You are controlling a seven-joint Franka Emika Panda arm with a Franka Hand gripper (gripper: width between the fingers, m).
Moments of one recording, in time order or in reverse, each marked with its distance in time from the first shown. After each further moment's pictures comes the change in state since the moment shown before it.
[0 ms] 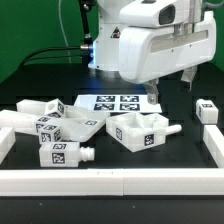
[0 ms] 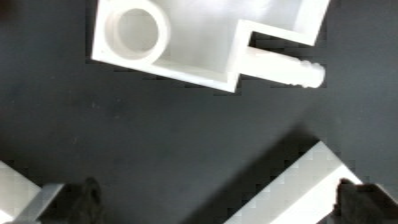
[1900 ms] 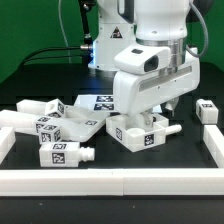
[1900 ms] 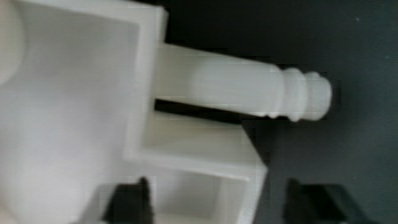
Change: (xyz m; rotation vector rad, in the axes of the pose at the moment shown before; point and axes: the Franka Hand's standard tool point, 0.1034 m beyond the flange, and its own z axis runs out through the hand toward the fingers) arm -0.058 -0.047 0.078 0.047 -0.021 0.042
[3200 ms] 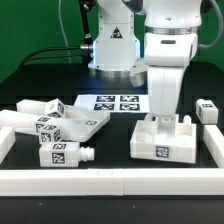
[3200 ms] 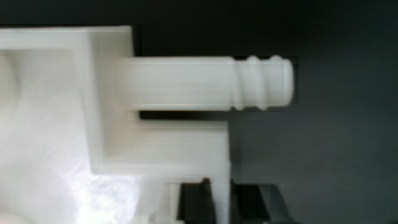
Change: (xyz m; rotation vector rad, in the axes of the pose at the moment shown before) arm 0.049 0.033 -0.025 -0.008 -0.036 -0.718
